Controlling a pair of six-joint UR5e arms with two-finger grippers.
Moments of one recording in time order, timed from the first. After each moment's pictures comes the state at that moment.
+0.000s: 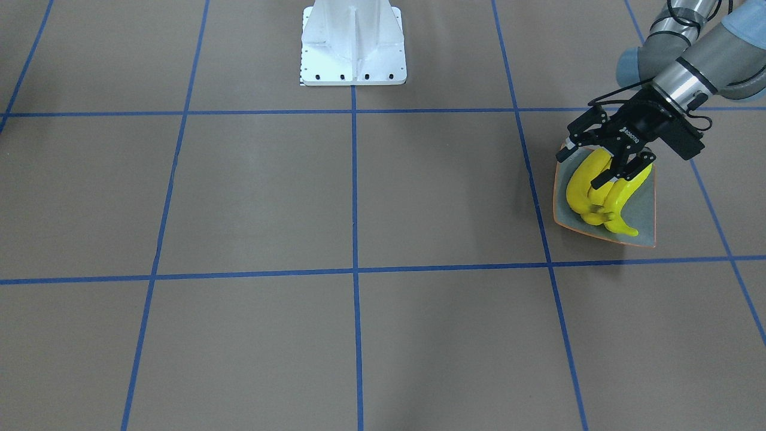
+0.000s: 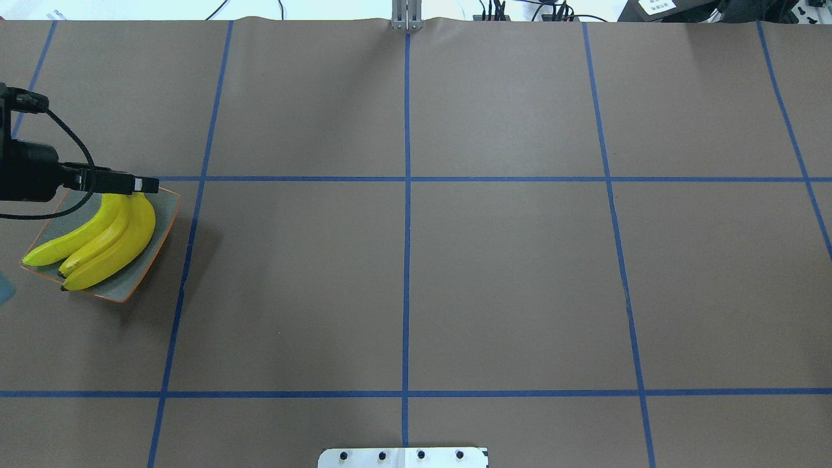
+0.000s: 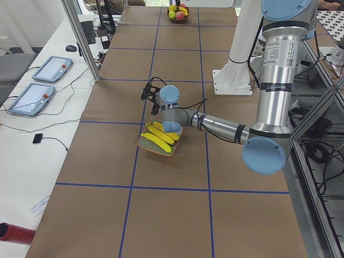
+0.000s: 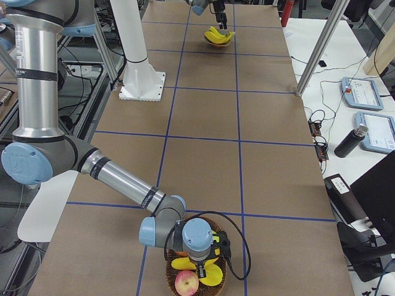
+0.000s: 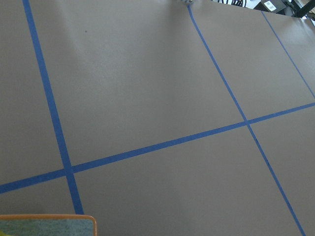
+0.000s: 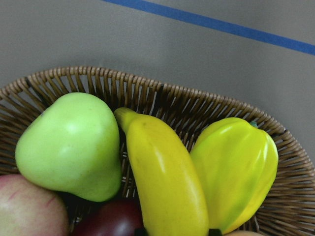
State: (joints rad) left arm -0.96 -1.62 -1.71 -2.77 -2.21 -1.02; right arm 1.66 -1.63 1.15 -1.11 2.27 -0.31
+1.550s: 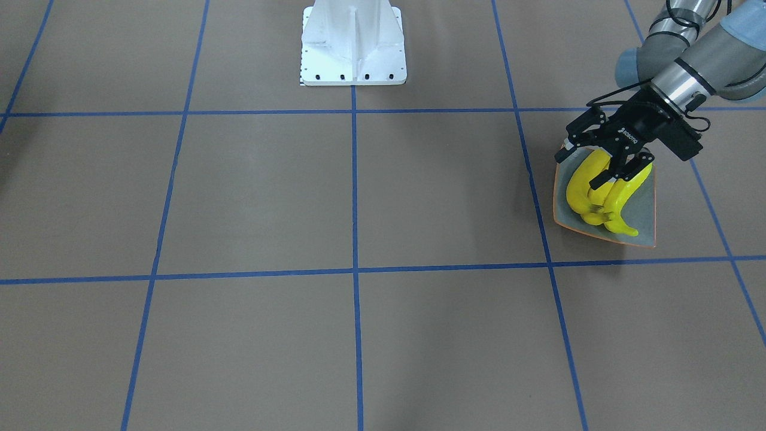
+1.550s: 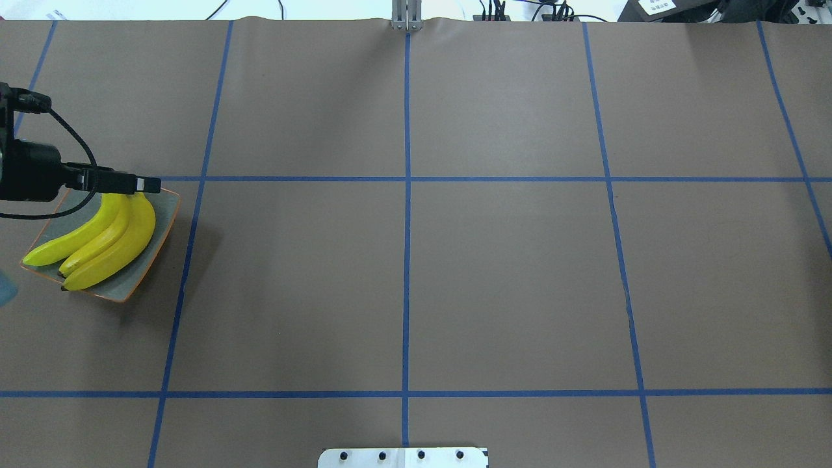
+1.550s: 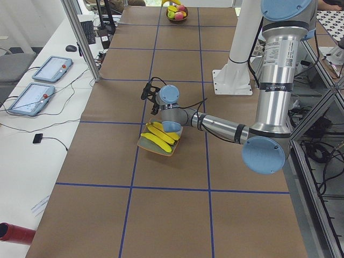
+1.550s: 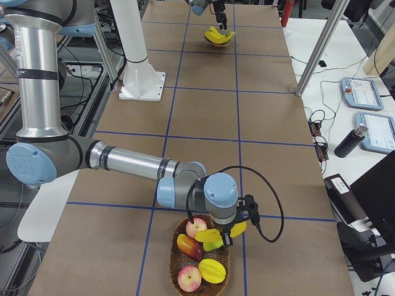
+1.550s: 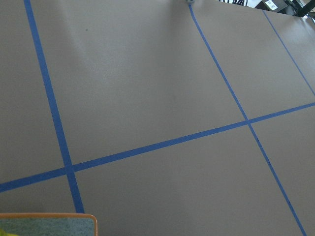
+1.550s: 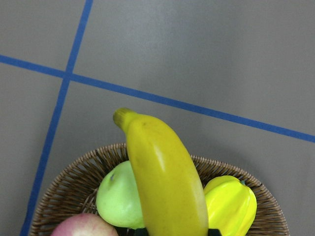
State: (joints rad) left arm -0.96 -1.63 -1.70 -2.77 -2.21 -1.04; right arm 1.73 -1.56 1.47 -1.45 2.31 -0.28
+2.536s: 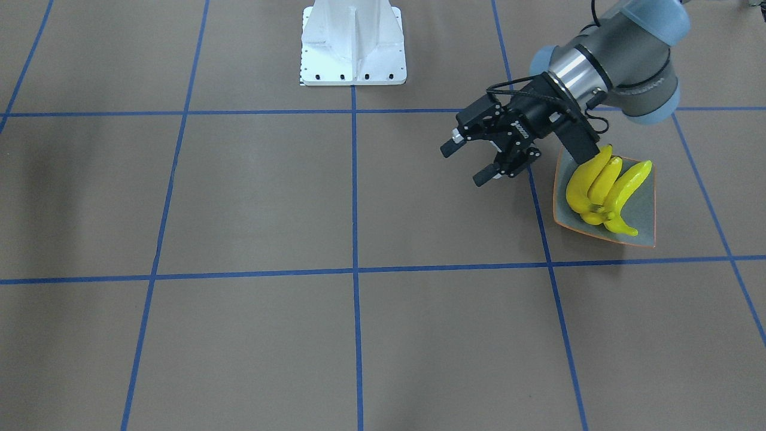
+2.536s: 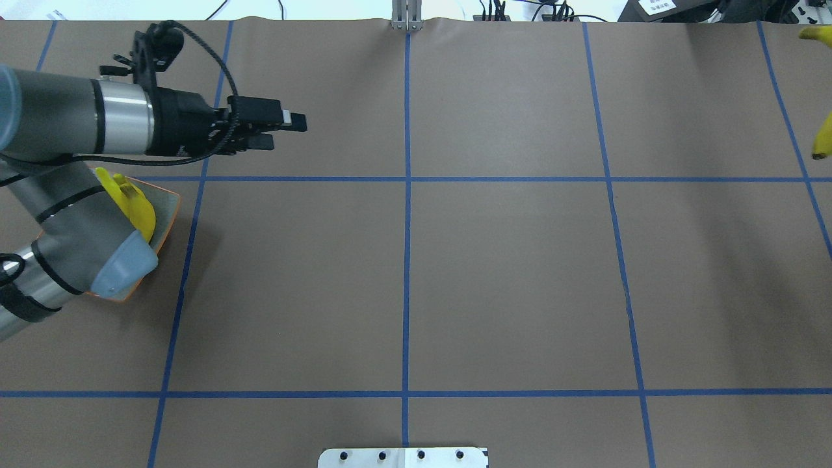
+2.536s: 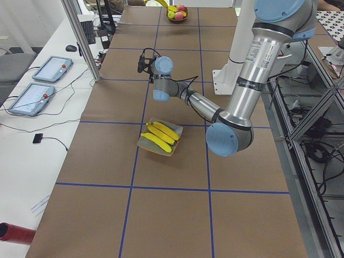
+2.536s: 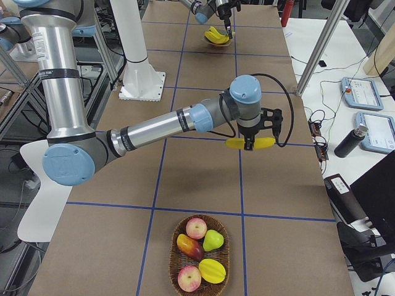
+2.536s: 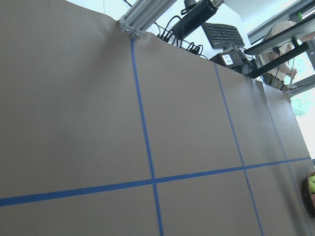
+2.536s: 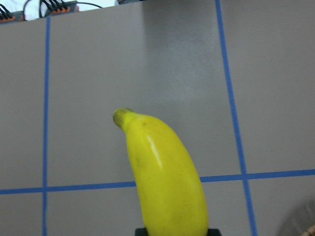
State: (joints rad) left arm -0.80 -2.01 -1.70 -2.71 -2.04 -1.53; right arm 1.48 -1.40 1.84 -1.45 2.44 0.66
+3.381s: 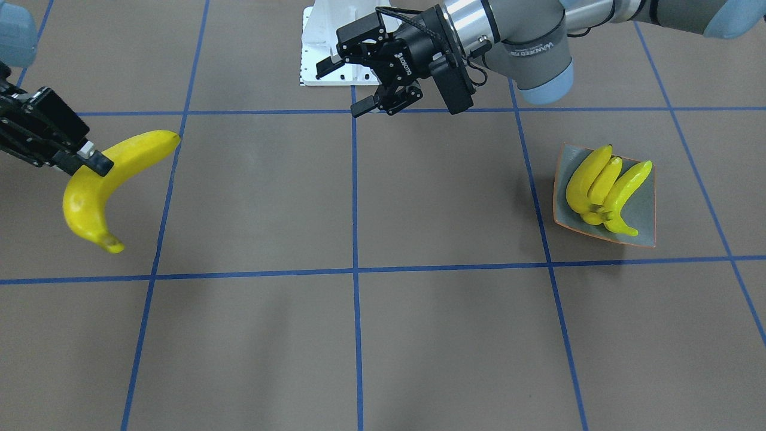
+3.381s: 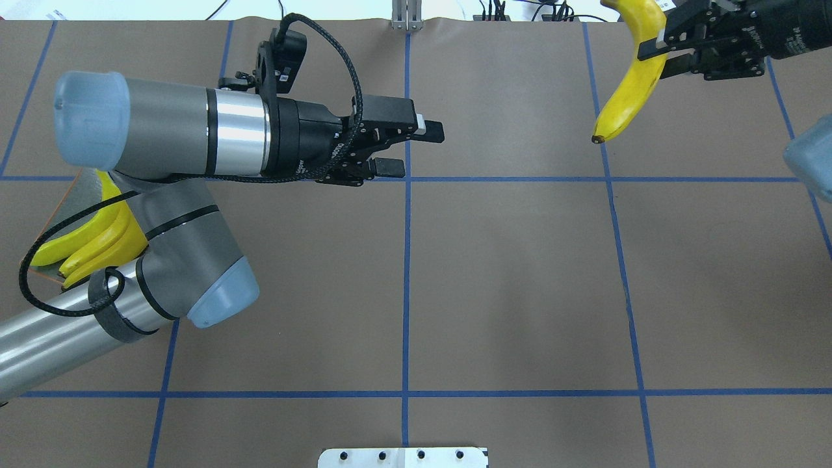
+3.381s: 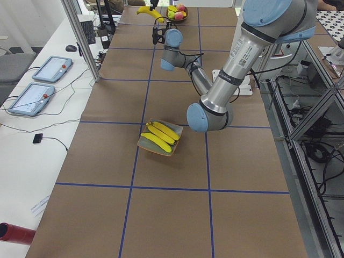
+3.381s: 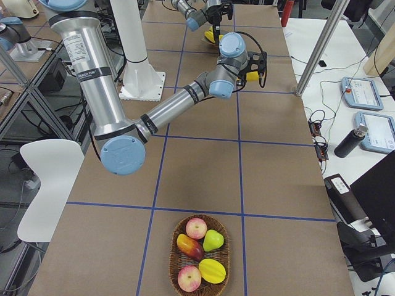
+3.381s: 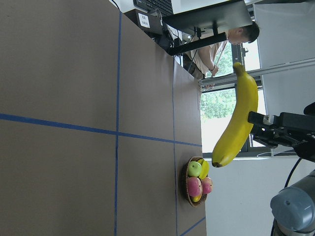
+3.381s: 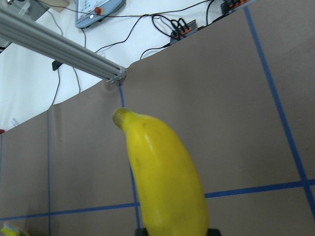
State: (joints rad) left arm -0.66 -2.21 -1.71 -2.73 -2.01 -1.75; right arm 1.17 -1.25 1.88 -0.85 2.42 1.42
